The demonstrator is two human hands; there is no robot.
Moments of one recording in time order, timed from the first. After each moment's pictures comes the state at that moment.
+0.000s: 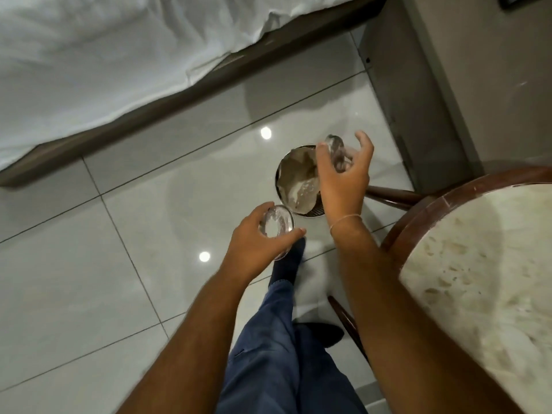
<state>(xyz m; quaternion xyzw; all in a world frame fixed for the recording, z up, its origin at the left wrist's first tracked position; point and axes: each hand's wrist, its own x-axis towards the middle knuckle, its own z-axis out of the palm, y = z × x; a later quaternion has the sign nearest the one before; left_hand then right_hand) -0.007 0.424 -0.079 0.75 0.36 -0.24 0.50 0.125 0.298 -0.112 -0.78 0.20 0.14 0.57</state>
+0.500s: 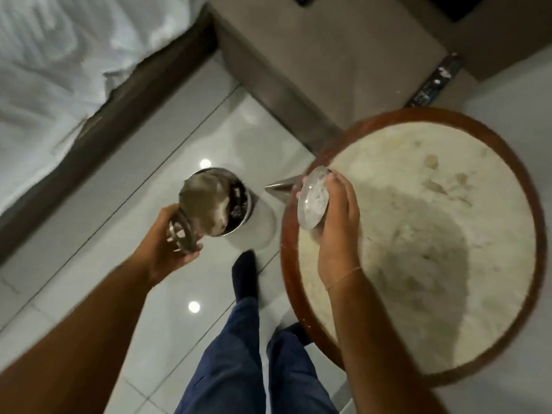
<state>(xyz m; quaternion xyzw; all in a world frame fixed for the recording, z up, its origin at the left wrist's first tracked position) 0.078 0.406 -0.085 0.48 0.48 -0.32 0.66 0.074 0.118 -0.013 -0.61 0.39 0.05 0.69</state>
